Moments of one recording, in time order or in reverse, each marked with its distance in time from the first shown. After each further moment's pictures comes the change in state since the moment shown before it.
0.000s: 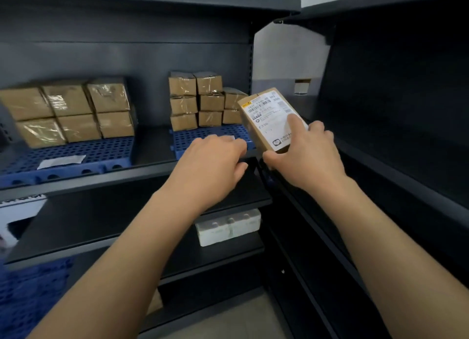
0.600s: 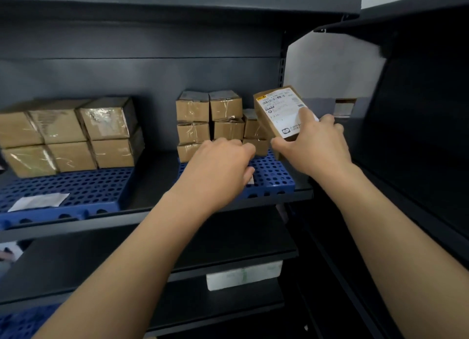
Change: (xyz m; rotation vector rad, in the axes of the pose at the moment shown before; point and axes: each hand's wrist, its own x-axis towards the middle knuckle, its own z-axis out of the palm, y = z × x) left_hand 0.153 -0.063 0.053 0.116 -0.003 -0.056; right_hand 0.199 -0.008 0.064 0.027 -0.007 -0.028
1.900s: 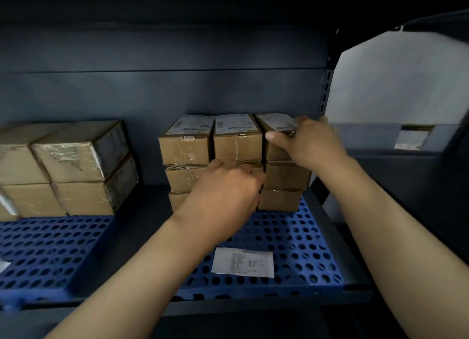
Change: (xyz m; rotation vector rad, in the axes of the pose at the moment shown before) left_hand 0.142 -0.074 0.082 0.073 -0.033 -0.007; right_hand 0.223 -0.028 0.105 0.018 -0.169 -0.168
